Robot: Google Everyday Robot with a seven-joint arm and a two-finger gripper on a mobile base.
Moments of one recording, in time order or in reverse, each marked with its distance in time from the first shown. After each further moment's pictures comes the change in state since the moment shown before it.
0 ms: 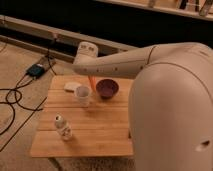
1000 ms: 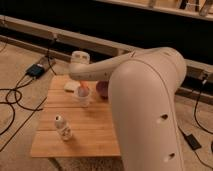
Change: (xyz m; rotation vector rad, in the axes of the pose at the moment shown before) arm -0.005 0.062 0.052 -0.135 -0.058 -0.148
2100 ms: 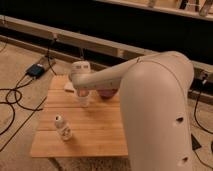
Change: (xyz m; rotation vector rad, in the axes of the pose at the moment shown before) arm 0.023 0.017 -0.008 -0.052 -0.071 -0.006
